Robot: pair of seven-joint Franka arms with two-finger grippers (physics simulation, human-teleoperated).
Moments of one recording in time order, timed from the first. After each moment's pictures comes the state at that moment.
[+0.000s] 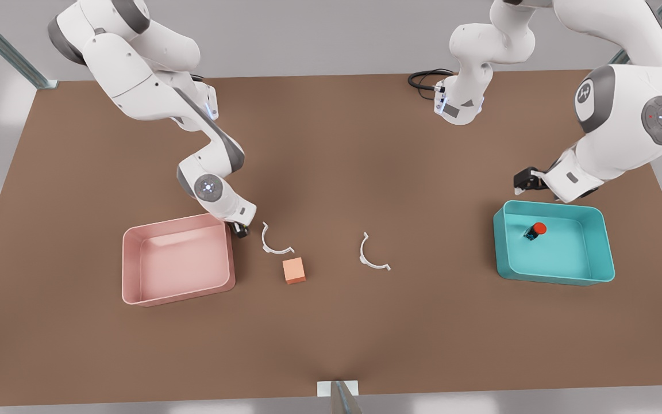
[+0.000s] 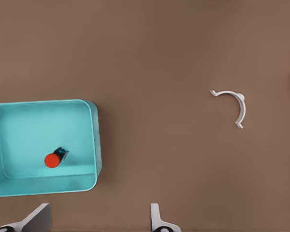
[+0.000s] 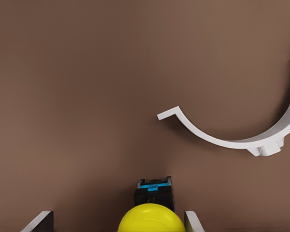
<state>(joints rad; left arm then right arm) -0.14 0.15 0.06 -1.45 -0.04 1.49 0.09 -0.17 0.41 0.59 -2.22 -0.29 2.42 -1.34</state>
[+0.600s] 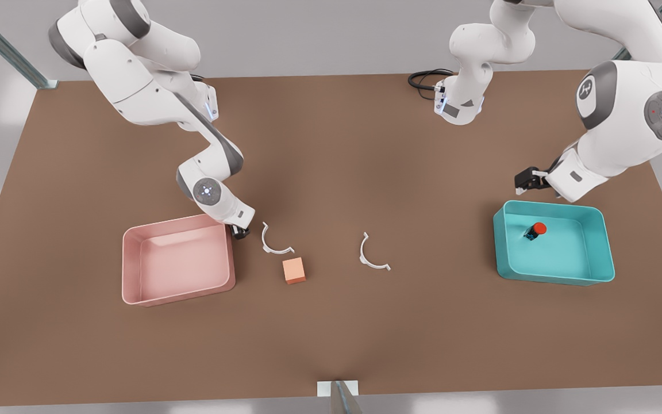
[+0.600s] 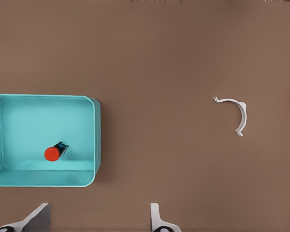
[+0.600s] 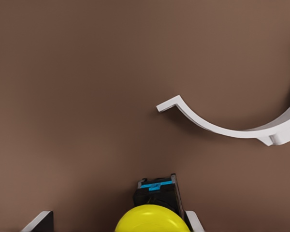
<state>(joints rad) -0.14 0.14 0.06 -1.45 -0.03 1.49 0.02 -0.14 0.43 0.55 -2.22 -0.29 2.45 -1.30</state>
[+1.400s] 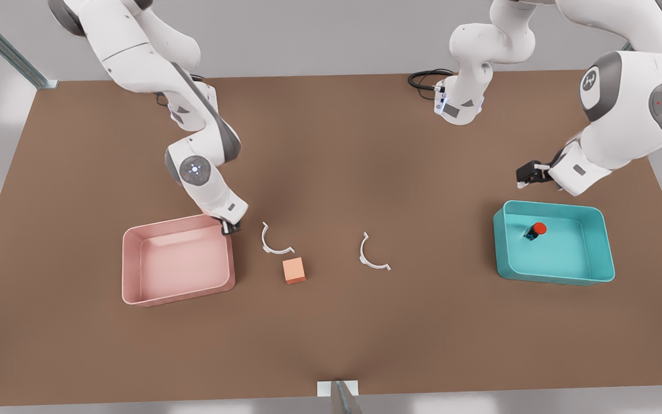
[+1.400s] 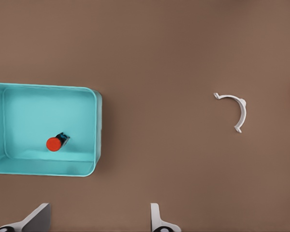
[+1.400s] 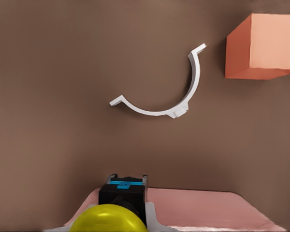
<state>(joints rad) -0.14 0.12 0.06 -1.44 -0.03 1.44 -0.01 -0.13 0.20 0.55 -2.15 -0.17 2.33 -1.25</state>
